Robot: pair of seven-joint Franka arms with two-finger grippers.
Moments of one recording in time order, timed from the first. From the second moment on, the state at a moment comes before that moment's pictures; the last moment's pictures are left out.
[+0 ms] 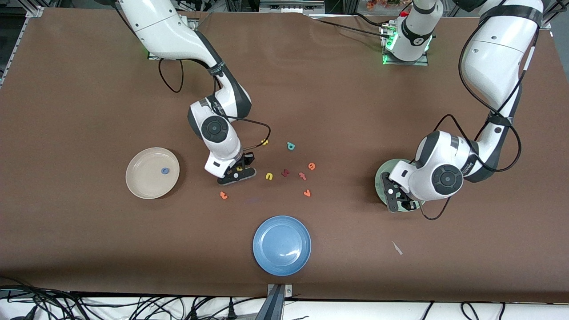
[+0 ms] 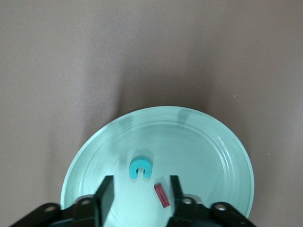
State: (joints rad) left arm 0.09 0.74 -0.33 -1.54 0.27 2.10 1.03; right arm 0.59 0.69 -0.04 -1.70 0.03 2.40 0.23
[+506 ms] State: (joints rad) left arm 0.06 0.65 -0.36 -1.53 0.19 1.99 0.73; right arm 0.51 0.67 -0.07 -1.65 0.03 2.27 0.05
